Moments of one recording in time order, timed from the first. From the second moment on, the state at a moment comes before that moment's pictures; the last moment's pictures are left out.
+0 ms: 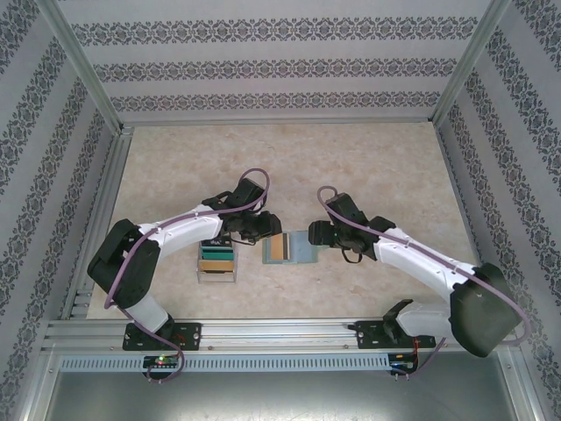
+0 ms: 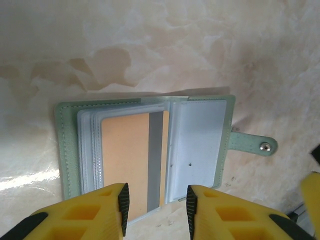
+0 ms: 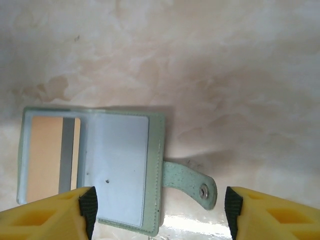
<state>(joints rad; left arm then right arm) -0.63 1.64 1.02 -0.39 0.31 -0.87 0.60 1.23 0.75 -0.52 0.05 0.62</state>
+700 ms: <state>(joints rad) -0.63 1.77 1.02 -0.42 0.30 -0.81 0.61 1.45 0.70 -0.17 -0.35 0.77</state>
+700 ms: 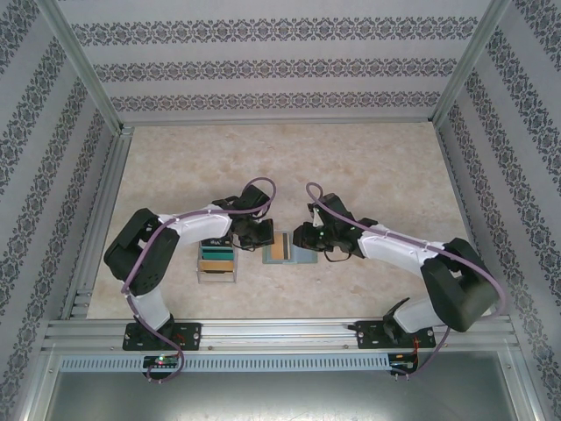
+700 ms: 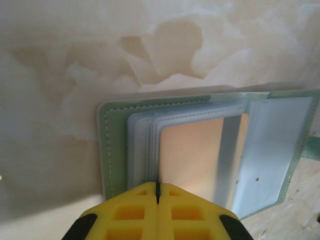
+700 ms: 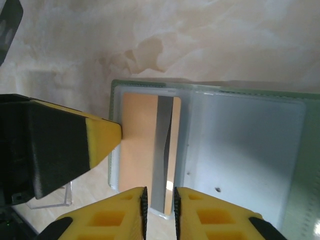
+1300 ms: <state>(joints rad) -0.64 1.79 1.05 -0.45 0.29 -0.79 0.61 1.61 0.70 -0.06 -0.43 0.80</state>
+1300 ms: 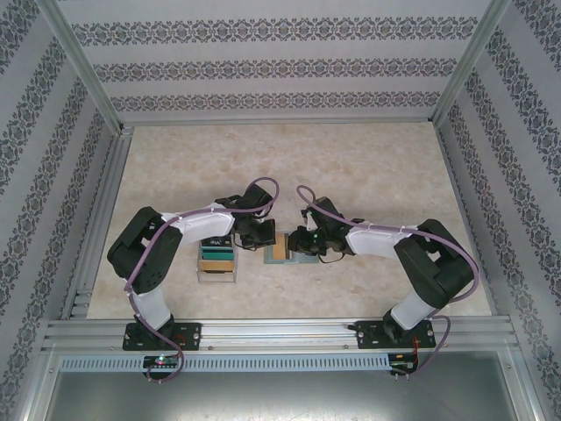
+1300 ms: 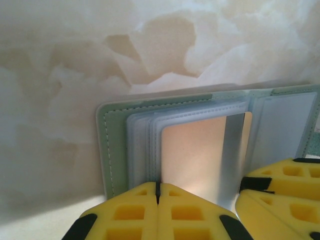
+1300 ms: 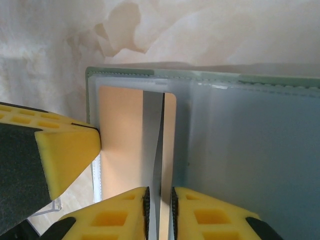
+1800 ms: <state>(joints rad) -0.64 1.79 1.06 -0.46 0.29 -0.79 0.59 1.63 0.68 -0.01 -0.47 0.82</state>
